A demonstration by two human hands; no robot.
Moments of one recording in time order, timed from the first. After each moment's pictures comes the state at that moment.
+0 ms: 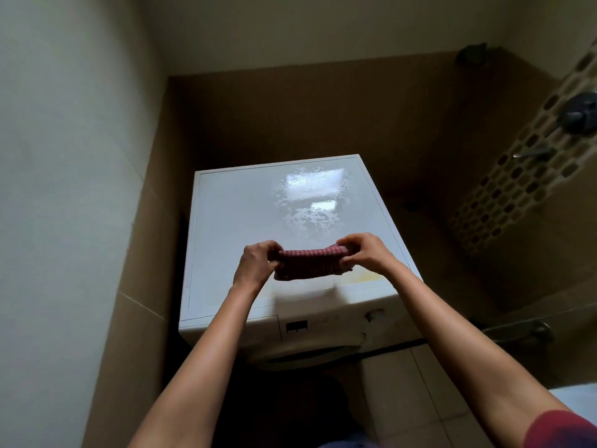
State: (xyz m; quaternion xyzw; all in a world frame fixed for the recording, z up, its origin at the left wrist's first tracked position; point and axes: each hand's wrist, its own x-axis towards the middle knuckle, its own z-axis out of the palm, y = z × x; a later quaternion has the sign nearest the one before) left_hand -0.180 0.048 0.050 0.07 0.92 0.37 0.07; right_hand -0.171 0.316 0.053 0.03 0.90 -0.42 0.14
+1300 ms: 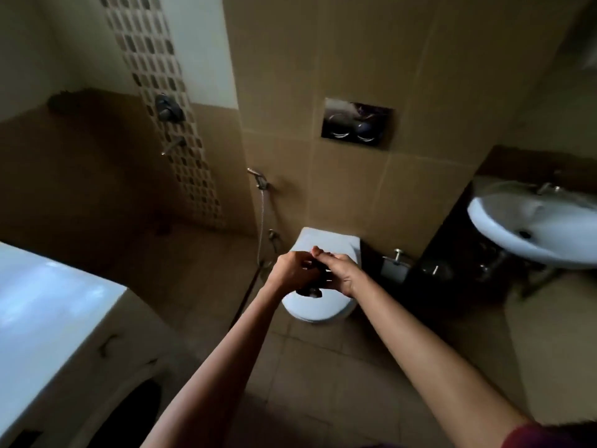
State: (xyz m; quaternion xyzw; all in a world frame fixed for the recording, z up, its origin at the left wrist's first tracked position) left_hand 0.277 0.479 0.129 0.54 0.70 0.27 0.37; right_hand 0.402 0.549 0.097 0.51 0.42 -0.72 -0.23
